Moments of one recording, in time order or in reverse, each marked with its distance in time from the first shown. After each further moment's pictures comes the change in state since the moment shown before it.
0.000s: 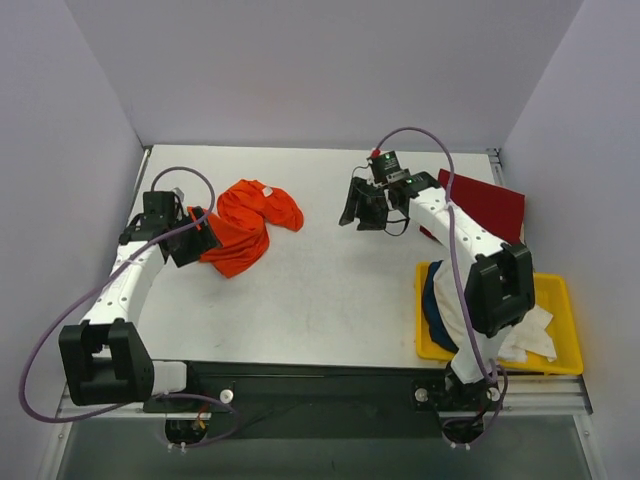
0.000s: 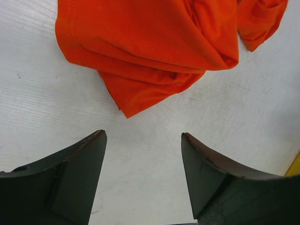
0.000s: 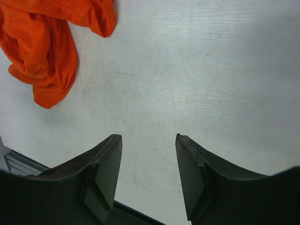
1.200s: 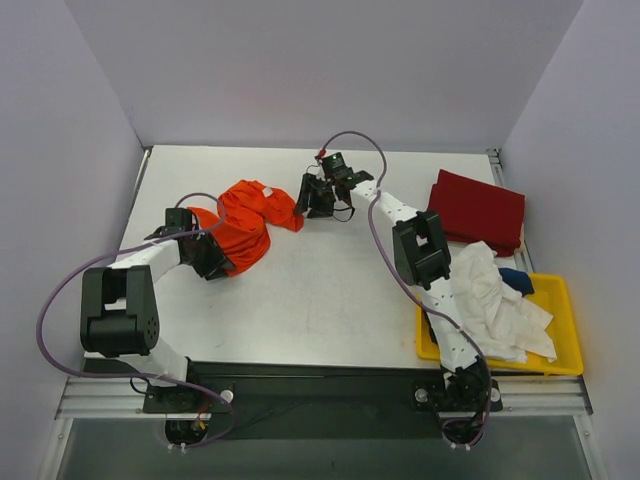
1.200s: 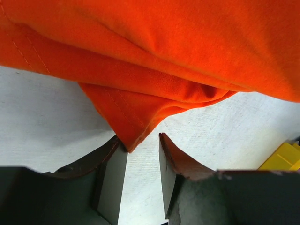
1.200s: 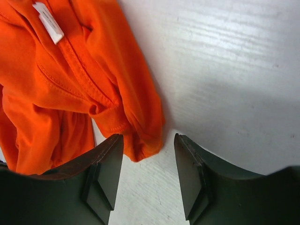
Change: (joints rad) left arm 0.000 0.308 -0.141 0.233 0.175 -0.161; right arm 0.092 0.750 0.602 0.226 -0.165 -0.025
